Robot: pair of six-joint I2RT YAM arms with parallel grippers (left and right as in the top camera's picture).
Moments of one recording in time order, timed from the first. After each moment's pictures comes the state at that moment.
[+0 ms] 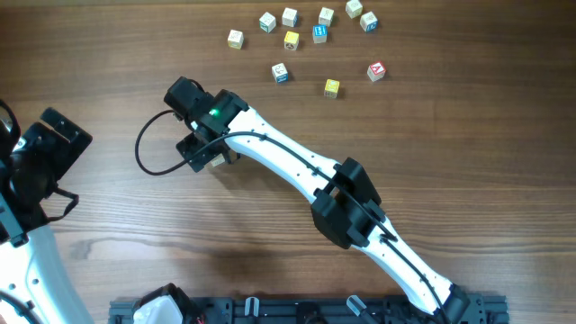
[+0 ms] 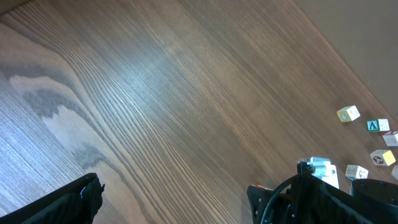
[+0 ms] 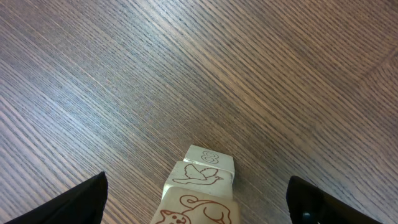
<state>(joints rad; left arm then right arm) 0.48 1.18 1.56 -1.29 -0.05 -0.41 0.92 2.58 2.44 -1.10 -0.05 0.19</state>
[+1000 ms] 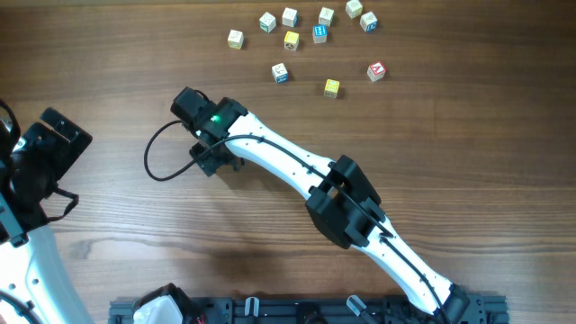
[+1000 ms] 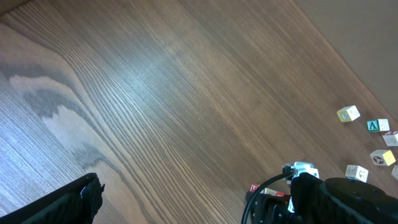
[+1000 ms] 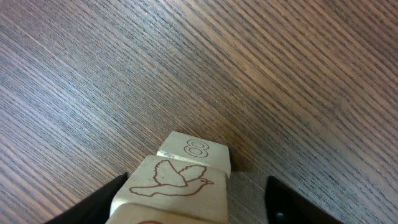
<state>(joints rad) 0.48 1.18 1.56 -1.29 -0.05 -0.41 0.92 2.58 2.34 -1.07 -0.04 0.18</state>
